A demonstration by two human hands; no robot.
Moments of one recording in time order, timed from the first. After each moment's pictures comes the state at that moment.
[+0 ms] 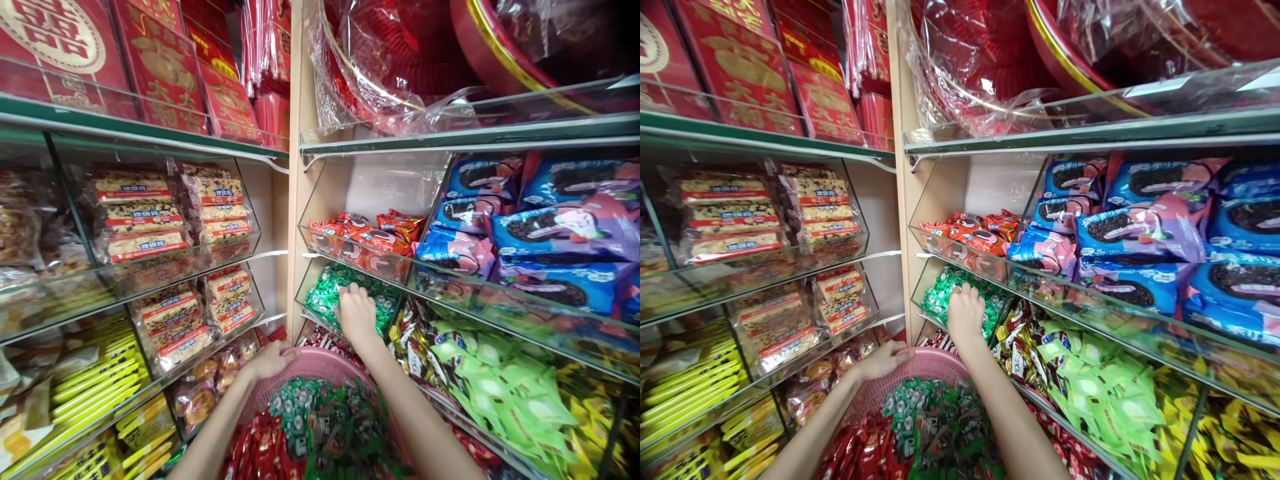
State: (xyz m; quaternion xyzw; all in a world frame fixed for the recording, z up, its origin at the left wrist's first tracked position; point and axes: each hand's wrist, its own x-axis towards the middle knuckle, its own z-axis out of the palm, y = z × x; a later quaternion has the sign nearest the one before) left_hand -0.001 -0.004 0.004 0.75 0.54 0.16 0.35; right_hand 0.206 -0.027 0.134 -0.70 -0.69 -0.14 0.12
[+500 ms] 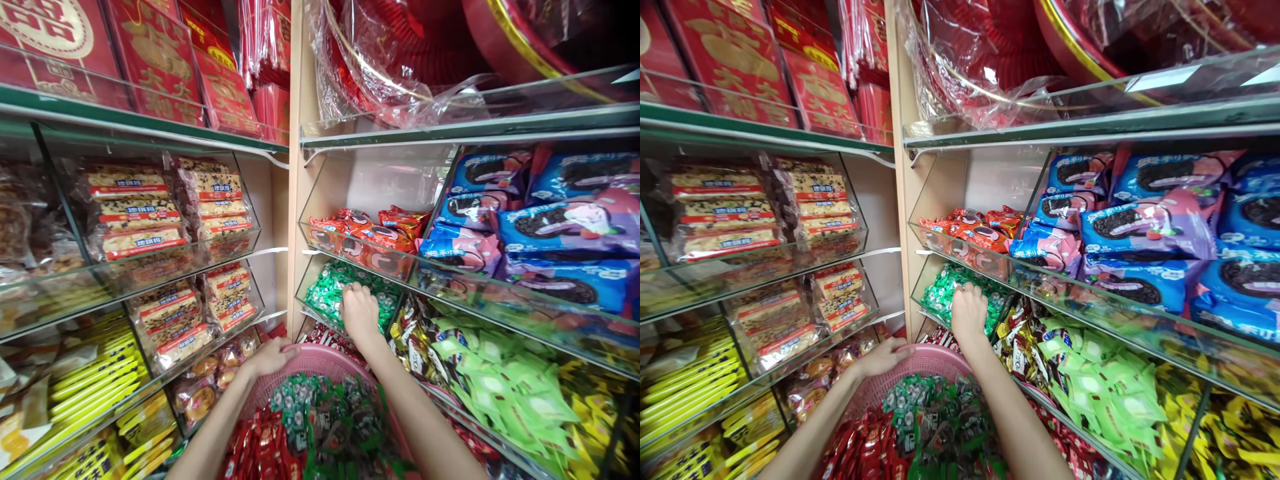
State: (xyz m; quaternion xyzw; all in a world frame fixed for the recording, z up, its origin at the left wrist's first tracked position) left_hand -0.002 -0.003 0.001 0.76 0.53 0.16 0.35; right_hand 0.212 -0.019 0.127 -0.71 -0.68 -0.15 0.13
